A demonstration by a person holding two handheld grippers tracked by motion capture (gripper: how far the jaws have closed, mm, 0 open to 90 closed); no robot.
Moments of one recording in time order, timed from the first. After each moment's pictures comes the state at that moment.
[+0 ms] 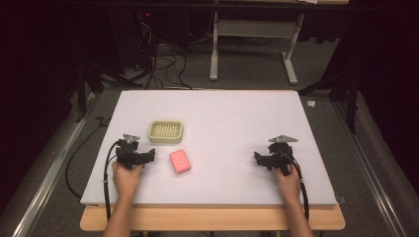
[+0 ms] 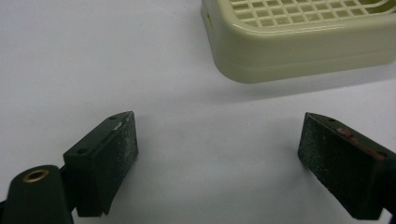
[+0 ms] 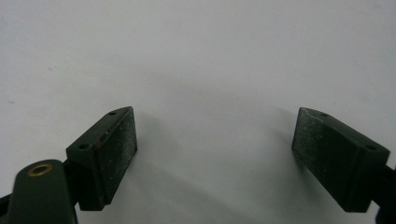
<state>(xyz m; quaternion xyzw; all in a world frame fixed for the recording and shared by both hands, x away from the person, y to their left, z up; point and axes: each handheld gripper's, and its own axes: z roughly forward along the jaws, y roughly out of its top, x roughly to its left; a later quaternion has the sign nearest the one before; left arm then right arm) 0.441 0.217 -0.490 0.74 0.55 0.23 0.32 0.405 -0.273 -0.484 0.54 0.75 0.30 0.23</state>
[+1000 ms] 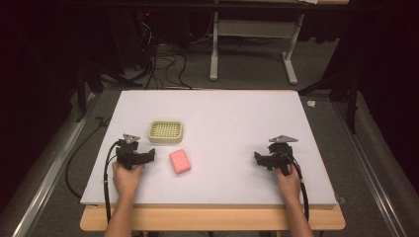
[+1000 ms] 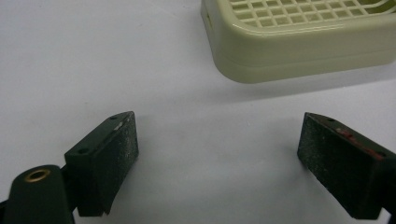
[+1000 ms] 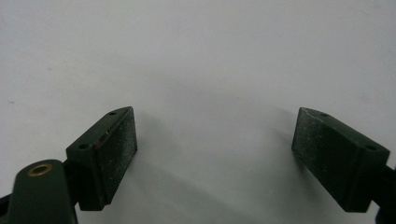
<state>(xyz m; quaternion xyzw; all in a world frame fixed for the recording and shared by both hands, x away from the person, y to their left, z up) 0.440 0.217 -0.489 0.74 0.55 0.23 0.32 0.405 -0.273 -0.484 0.54 0.75 0.30 0.23</state>
